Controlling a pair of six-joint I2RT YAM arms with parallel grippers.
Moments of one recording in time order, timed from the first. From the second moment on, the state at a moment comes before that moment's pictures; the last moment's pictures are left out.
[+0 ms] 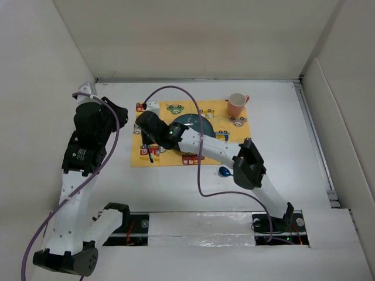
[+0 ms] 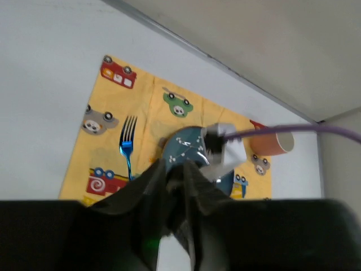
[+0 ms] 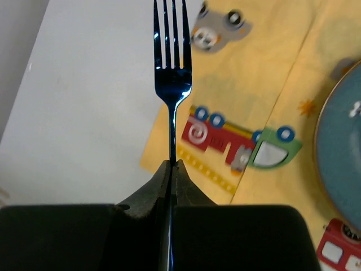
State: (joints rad) left arm -0.15 0.89 1.22 -0.62 -0.10 -0.61; right arm 1.10 2.24 2.08 -0.49 0.36 0.63
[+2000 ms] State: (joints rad) left arm -0.27 0.89 1.08 -0.60 0.00 -0.58; right arm 0.83 1.30 1.14 -0.39 0.11 0.64
